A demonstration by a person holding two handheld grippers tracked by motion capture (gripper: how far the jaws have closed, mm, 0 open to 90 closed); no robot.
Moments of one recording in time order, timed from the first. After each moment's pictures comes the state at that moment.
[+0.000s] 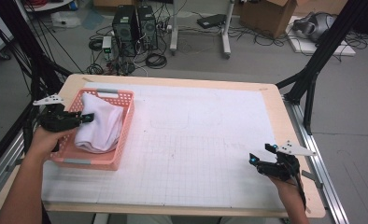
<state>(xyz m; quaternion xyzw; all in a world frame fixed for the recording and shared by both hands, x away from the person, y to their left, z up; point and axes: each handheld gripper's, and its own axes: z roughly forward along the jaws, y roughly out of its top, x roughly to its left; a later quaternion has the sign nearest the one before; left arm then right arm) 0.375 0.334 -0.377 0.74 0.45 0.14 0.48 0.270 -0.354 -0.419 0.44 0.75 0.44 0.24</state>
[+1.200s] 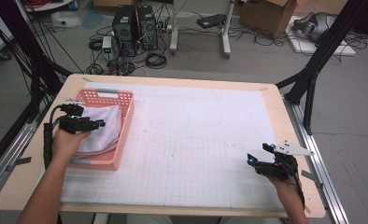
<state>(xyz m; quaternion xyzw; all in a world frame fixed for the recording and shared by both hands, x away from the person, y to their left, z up) 0.386 0.277 -0.396 0.72 0.59 0.18 0.31 0.270 -0.348 -0.417 0.42 0.76 0.44 0.23</state>
